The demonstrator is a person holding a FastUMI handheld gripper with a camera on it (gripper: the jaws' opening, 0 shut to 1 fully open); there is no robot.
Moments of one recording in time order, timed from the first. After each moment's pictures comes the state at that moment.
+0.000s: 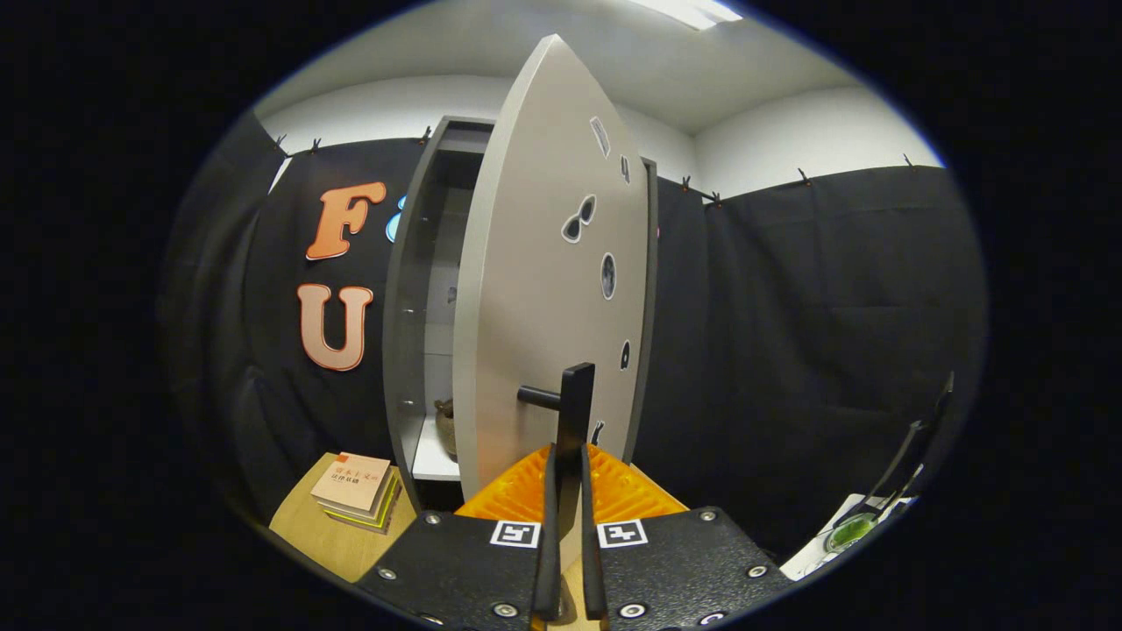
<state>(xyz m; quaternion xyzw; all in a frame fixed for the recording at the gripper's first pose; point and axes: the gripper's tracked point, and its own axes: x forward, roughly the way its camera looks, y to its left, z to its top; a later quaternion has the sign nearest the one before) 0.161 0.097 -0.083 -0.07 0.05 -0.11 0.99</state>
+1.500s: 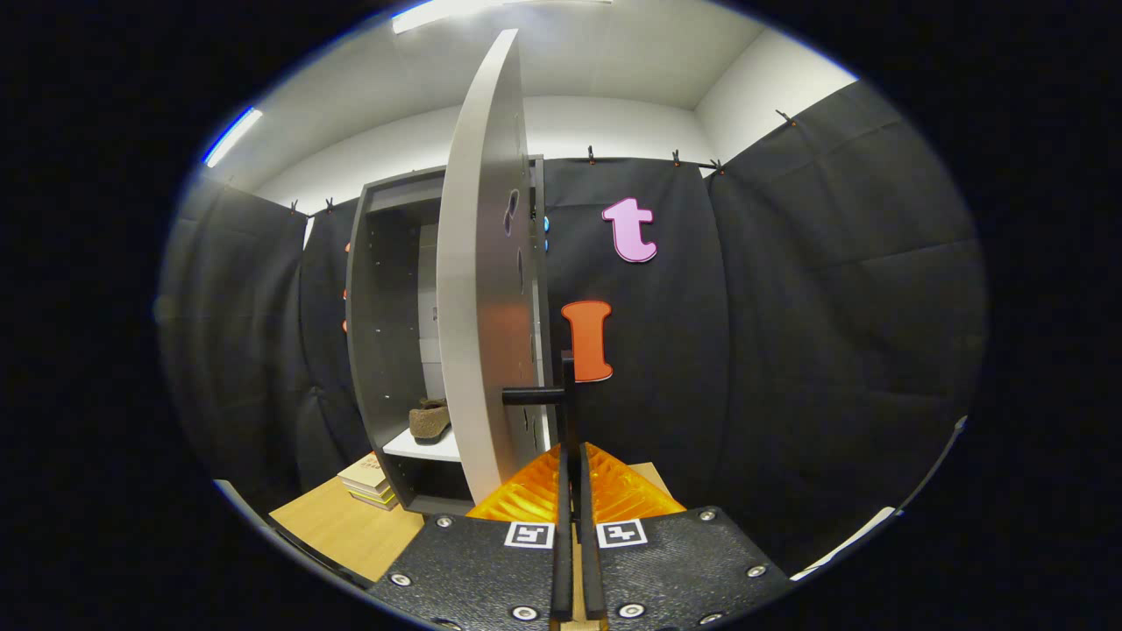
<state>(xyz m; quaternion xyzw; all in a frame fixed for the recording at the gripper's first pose) 0.147 -0.131 -0.081 0.00 0.05 0.05 1.00</state>
